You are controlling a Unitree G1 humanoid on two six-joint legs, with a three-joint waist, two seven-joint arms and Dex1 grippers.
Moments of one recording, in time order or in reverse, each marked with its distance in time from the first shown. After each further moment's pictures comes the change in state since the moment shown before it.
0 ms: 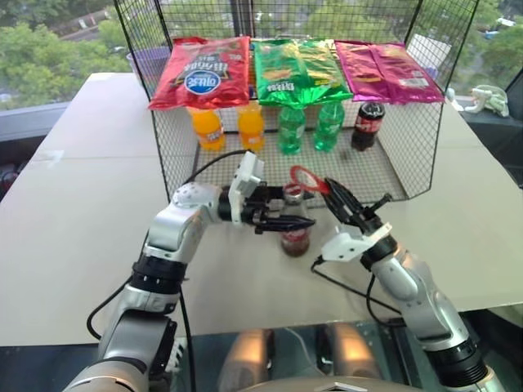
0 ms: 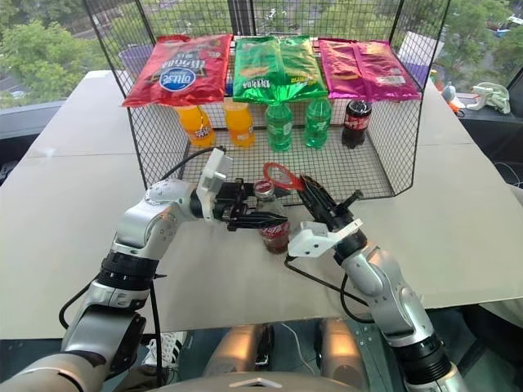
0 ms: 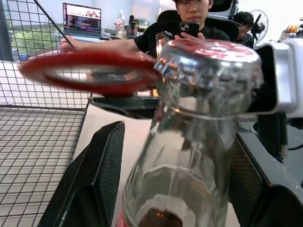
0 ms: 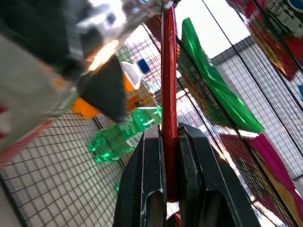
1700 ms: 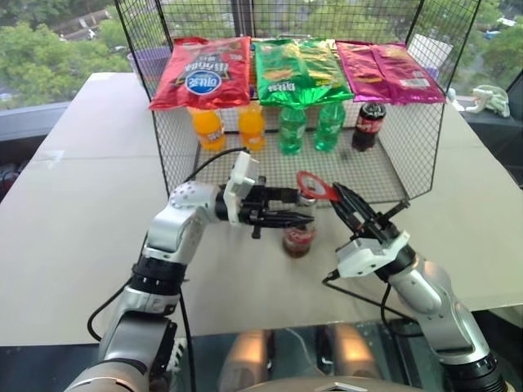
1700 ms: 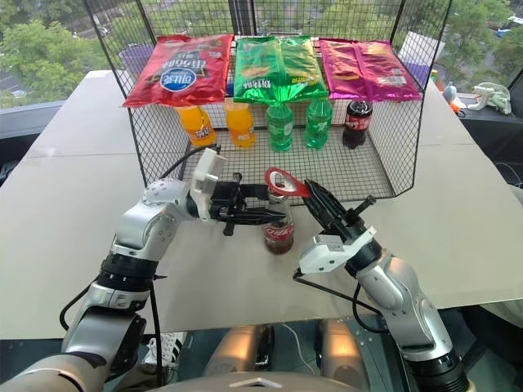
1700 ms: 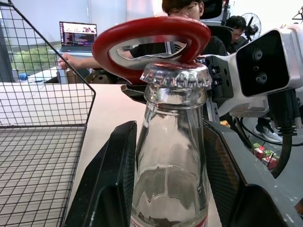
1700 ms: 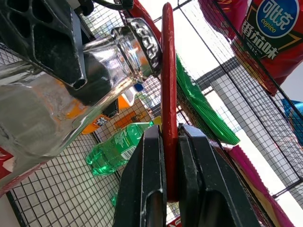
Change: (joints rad) left arm 0.012 -0.003 0.010 -0.003 -0.011 -0.080 -0.030; right arm 0.085 -0.047 -0.052 -0.105 0.080 -0.102 0.066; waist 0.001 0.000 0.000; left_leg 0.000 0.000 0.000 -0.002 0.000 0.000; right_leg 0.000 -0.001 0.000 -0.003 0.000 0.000
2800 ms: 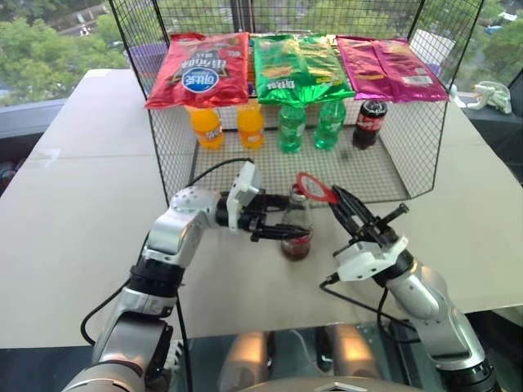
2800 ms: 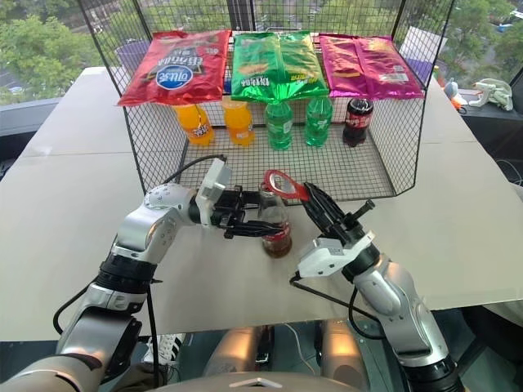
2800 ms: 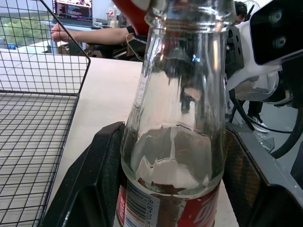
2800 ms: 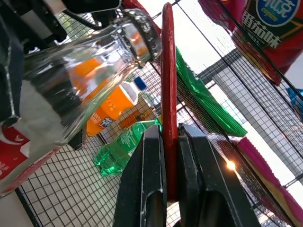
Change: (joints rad) left arm 0.010 0.026 -0.040 0.038 0.034 0.008 -0.025; right arm 0.033 0.051 0.003 -0.002 0.043 -0.012 -0.016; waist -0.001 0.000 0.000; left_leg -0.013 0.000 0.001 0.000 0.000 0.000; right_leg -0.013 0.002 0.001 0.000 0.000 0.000
